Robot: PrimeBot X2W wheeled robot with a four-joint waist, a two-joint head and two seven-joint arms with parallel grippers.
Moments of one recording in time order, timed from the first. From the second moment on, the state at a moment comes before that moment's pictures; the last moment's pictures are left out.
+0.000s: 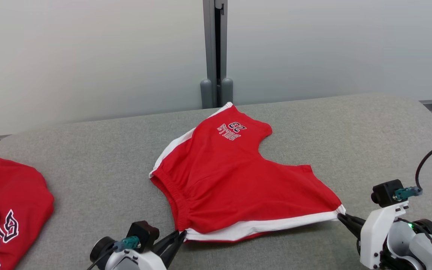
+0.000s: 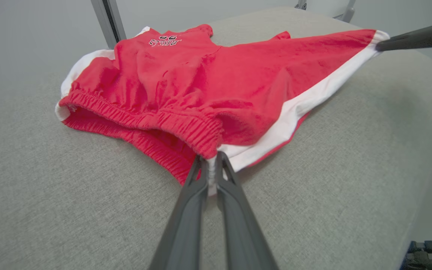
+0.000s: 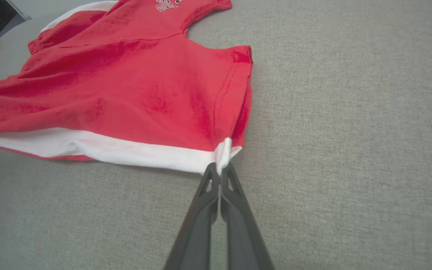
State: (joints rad) left arm -0.32 0.27 -0.84 0.61 -0.59 -0.13 -0.16; right arm -0.46 -0.54 0.94 0.62 1.02 0.13 0.16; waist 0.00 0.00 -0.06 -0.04
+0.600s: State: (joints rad) left arm -0.07 0.46 -0.94 0.18 -0.65 -0.09 0.01; right arm -0.35 -0.91 1.05 0.23 1.11 0.13 0.40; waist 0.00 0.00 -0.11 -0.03
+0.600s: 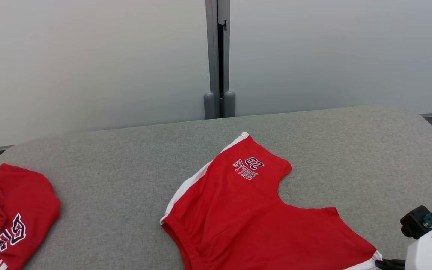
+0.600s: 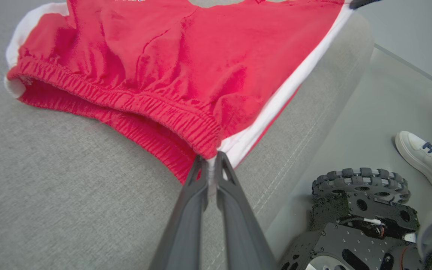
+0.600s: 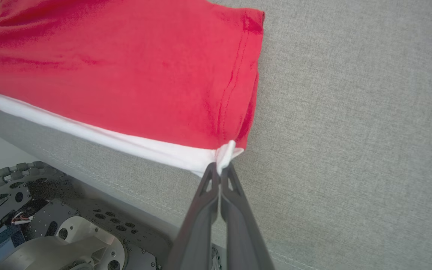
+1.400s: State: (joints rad) left arm -0.28 0.38 -0.85 0.04 -0.72 -0.07 0.05; right arm -0.62 -0.89 0.78 0.15 0.96 0.13 0.55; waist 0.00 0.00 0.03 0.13
